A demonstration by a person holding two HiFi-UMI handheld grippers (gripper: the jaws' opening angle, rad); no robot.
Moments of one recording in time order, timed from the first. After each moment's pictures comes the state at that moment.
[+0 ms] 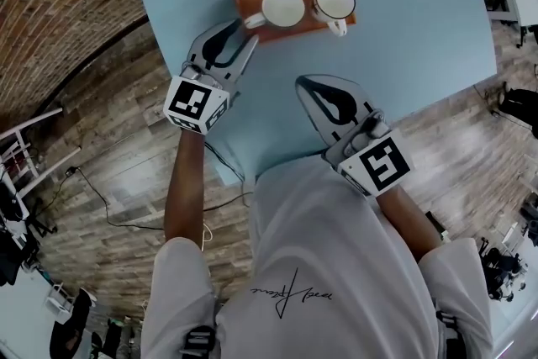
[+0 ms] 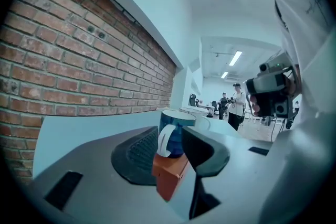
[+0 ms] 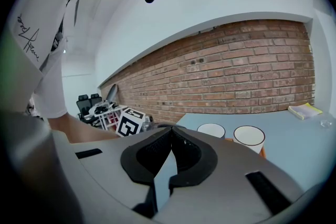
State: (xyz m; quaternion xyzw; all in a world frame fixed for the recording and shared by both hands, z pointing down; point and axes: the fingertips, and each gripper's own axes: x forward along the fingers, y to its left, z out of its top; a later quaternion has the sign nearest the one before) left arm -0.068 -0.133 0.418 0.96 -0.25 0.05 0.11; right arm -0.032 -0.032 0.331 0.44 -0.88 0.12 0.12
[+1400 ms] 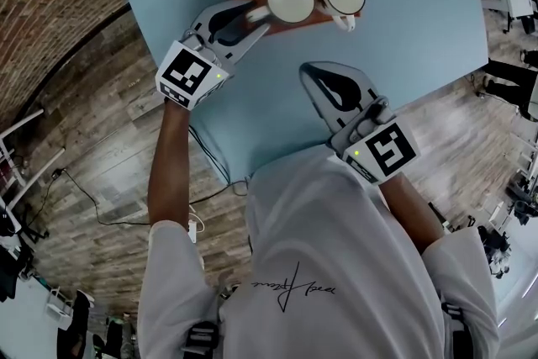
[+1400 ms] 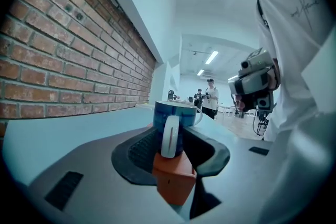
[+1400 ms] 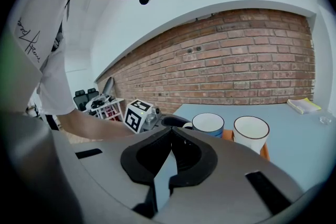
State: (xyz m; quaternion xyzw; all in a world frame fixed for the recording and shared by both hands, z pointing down) left arm -0.040 -0.141 0.440 0.99 -0.11 0.07 0.08; right arm -0.031 -0.050 0.361 0.45 -0.87 0.15 0.16
